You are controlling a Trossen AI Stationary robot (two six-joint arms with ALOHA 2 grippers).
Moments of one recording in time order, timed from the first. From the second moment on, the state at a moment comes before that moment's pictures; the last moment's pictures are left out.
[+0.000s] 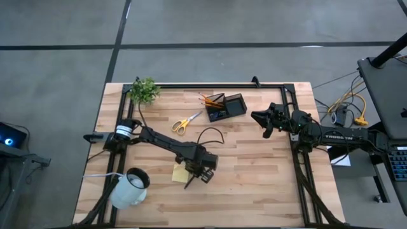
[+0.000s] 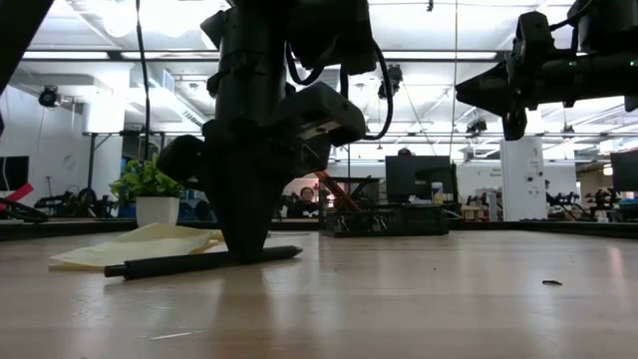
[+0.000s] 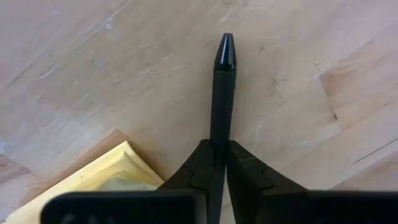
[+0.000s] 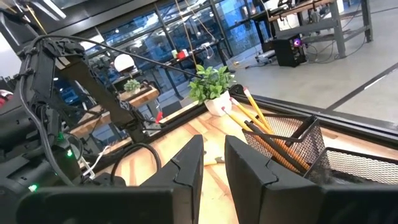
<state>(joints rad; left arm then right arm) -0.22 2.11 1.51 -0.82 0.20 -1.16 -0.29 0.55 0.11 0.47 0.05 0.44</state>
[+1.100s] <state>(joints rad) -0.22 2.07 1.54 -0.81 0.23 -1.12 -0.29 0.55 0.11 0.47 0.05 0.44</state>
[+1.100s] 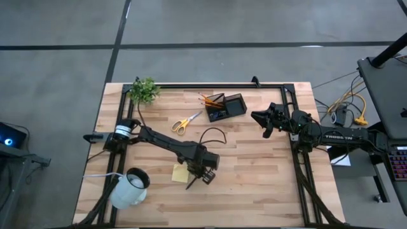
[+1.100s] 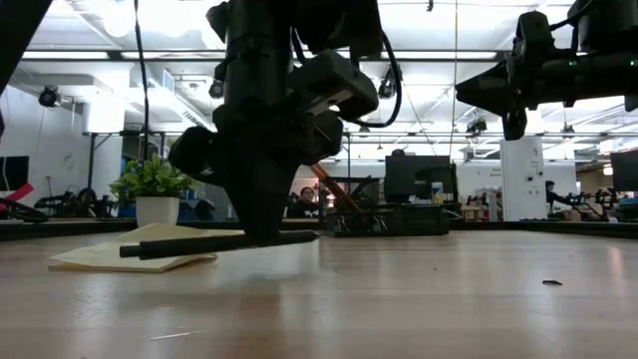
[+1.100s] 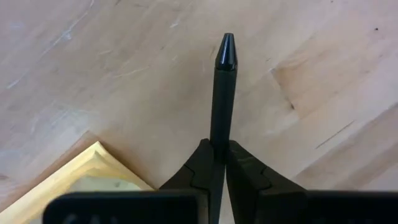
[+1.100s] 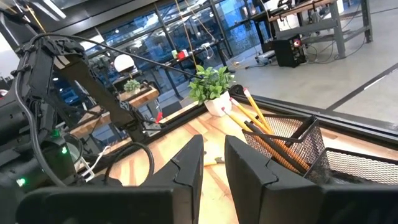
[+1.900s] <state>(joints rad) -0.19 2.01 1.61 -0.79 0.16 -0.99 -0.29 0.55 0.11 0.46 0.05 0.44</state>
